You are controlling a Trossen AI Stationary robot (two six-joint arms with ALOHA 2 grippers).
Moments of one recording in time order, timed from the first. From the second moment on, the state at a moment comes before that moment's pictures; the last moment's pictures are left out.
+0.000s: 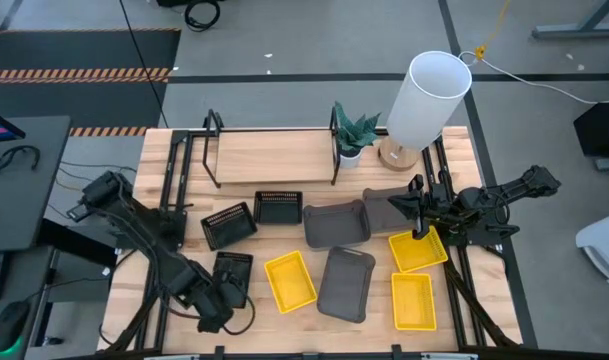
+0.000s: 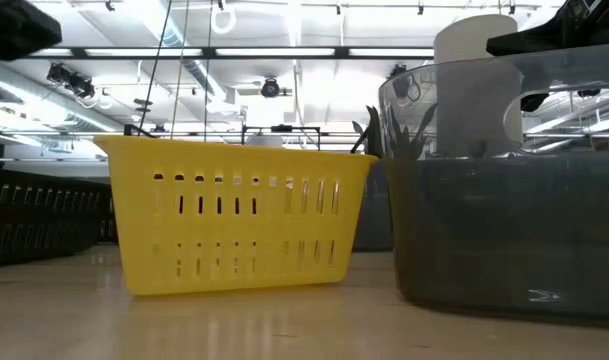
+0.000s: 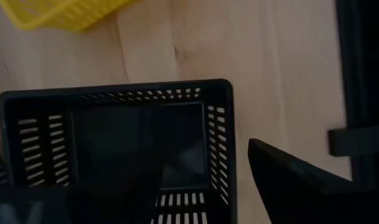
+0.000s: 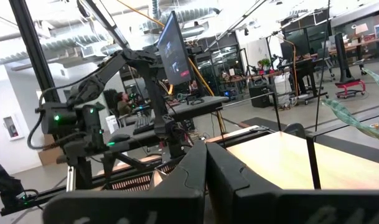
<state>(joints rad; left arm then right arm) -0.81 1.57 1.10 -0.82 -0.16 -0.62 0.33 0.18 0.01 0.43 0.50 0.13</state>
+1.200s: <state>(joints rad) -0.59 1.65 1.13 -0.81 -0.03 -1.06 0.33 0.18 0.01 0.43 0.50 0.13</state>
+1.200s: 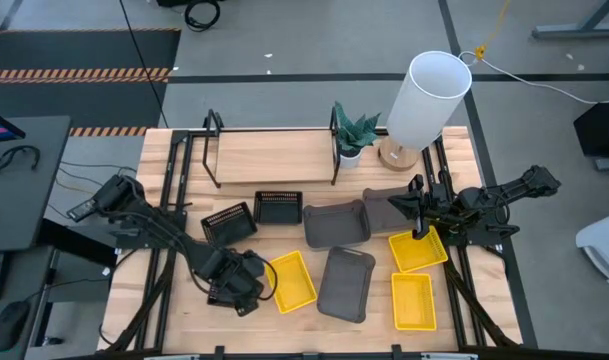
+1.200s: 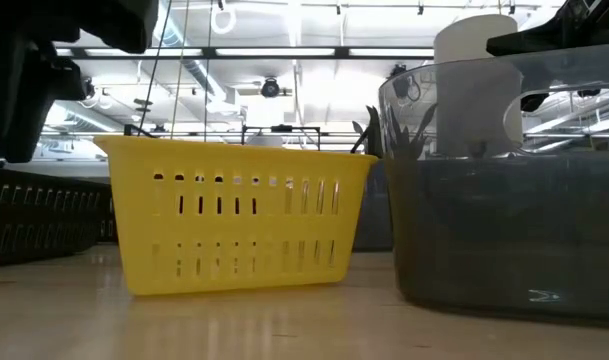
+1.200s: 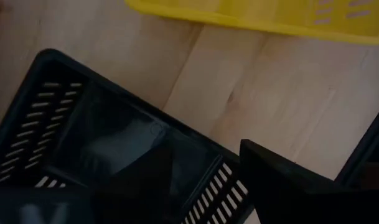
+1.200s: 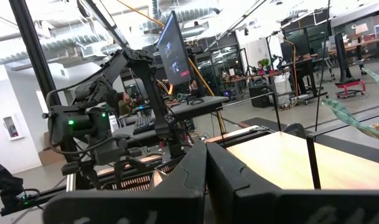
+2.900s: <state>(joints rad) -0.71 1.72 1.12 -0.87 0.07 -0.67 0.33 0.18 0.01 0.43 0.50 0.13</state>
